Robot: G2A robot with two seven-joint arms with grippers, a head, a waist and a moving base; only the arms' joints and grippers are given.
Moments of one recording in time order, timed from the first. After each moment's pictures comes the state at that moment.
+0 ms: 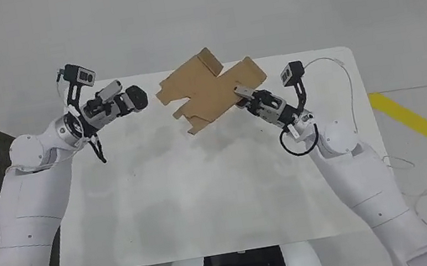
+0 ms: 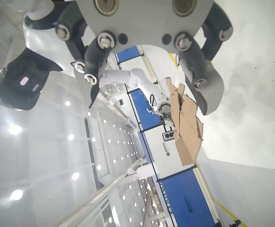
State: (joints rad) left arm 1.02 -0.94 -1.35 -1.29 -0.74 -0.43 -1.11; right arm -1.10 -1.31 1.13 -1.36 0.41 -0.28 0.60
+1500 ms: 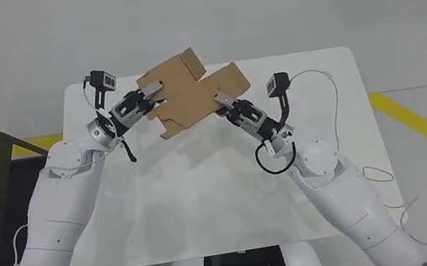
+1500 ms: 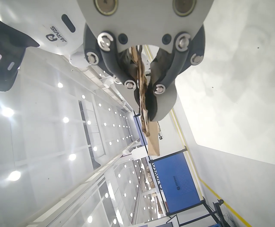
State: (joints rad) left arm 1.06 -1.00 -1.26 -1.35 -0.60 -0.45 -0.85; right arm -1.18 -1.35 1.04 -1.53 0.30 -0.26 0.39
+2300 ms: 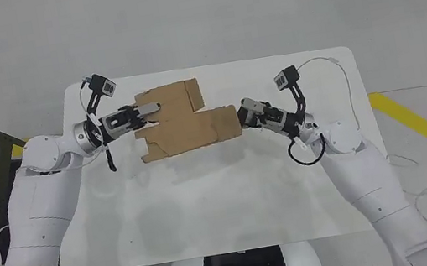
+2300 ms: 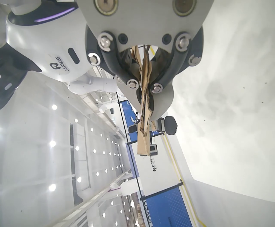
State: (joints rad) left arm 1.03 -0.97 -1.35 -1.29 -0.58 -0.39 -1.24; right arm -1.05 -1.31 1.15 -1.25 0.40 -0.46 0.96
